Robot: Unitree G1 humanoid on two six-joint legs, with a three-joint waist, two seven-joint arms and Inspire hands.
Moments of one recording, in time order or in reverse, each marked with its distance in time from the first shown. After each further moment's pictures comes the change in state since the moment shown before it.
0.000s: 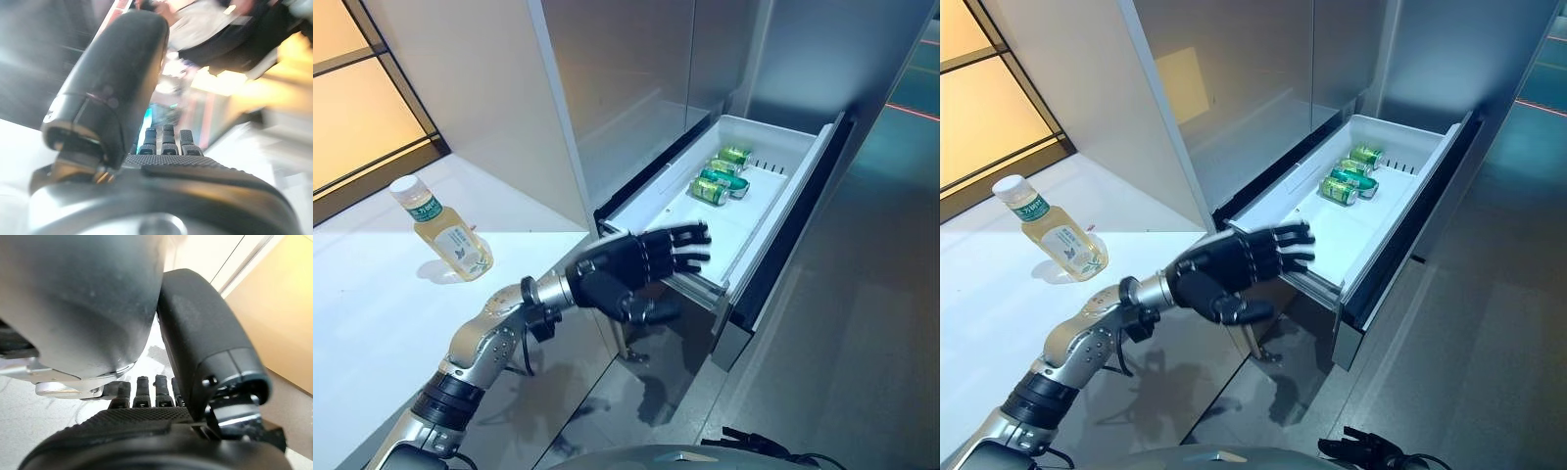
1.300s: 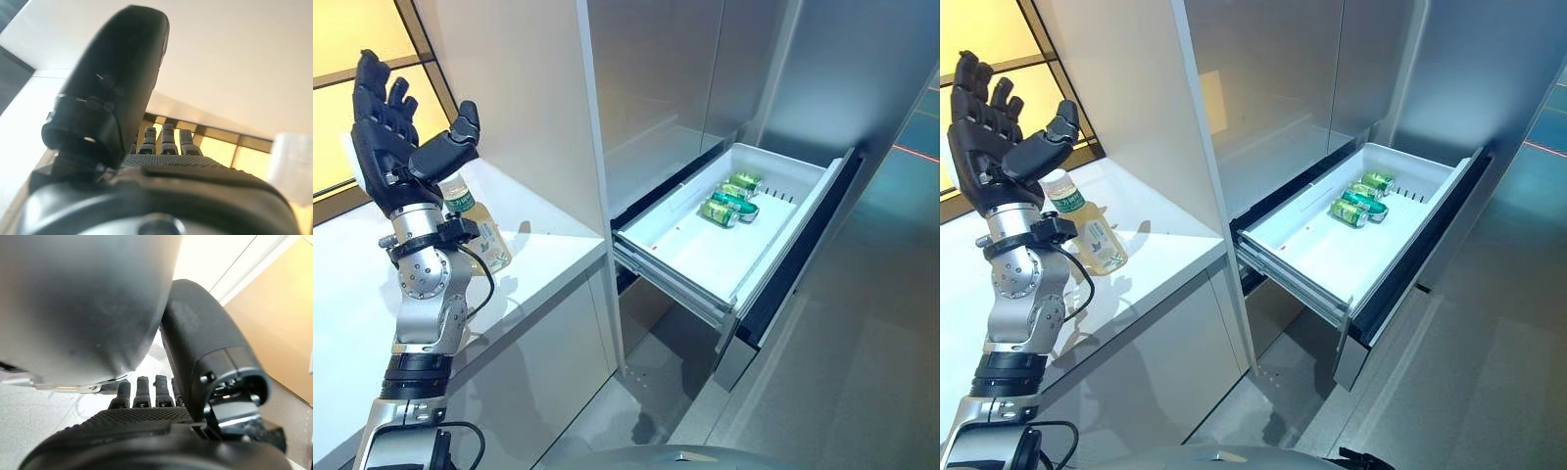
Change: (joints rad) left arm -0.068 0.000 0.333 0.109 0.405 -0.419 1.165; right arm 0.016 0.040 0.053 0.053 0.036 0.006 -0.038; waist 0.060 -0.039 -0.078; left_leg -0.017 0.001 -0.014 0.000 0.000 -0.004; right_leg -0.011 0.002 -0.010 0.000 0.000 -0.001
